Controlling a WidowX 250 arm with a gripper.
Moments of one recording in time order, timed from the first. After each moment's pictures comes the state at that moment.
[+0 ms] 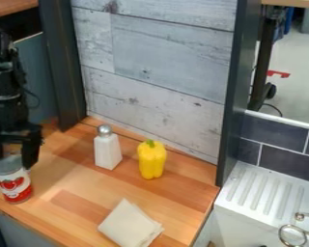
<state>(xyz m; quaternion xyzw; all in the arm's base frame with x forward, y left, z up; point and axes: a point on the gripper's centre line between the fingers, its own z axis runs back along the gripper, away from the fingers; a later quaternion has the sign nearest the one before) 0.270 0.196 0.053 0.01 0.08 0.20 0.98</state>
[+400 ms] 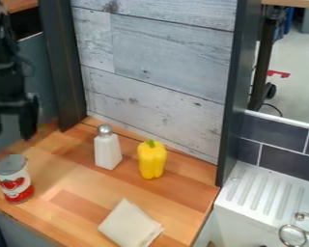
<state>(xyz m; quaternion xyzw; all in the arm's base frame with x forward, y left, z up) 0.281 0.197 0.102 0.02 0.02 0.19 0.98</state>
